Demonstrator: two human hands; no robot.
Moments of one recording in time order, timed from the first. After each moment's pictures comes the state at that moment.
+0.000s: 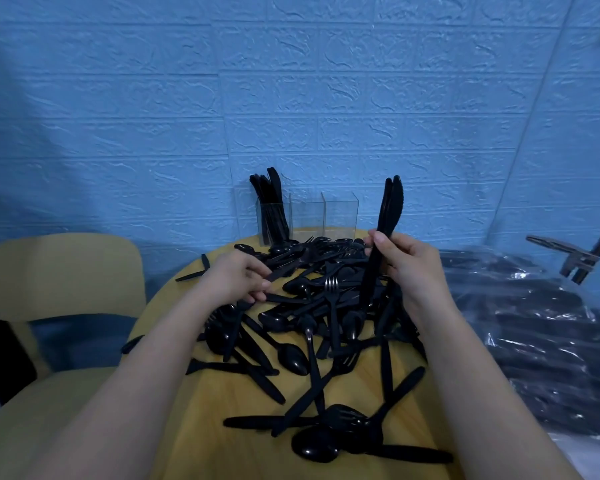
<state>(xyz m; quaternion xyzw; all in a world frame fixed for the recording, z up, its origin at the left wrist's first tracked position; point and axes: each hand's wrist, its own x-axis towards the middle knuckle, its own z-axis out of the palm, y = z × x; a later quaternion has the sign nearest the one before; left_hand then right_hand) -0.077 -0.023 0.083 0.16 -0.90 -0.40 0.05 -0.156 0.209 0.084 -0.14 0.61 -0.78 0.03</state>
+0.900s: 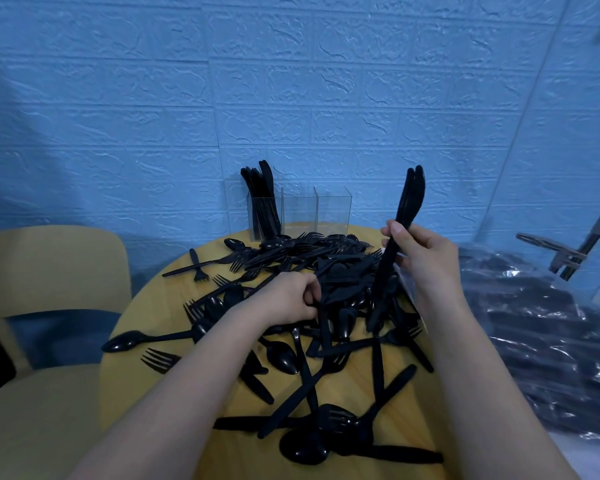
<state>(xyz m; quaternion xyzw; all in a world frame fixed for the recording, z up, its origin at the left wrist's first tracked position) -0.108 0.041 0.057 0.01 -0.97 -0.25 -0.02 -0.171 0.224 0.083 -0.09 0.60 -0.79 -0.03</state>
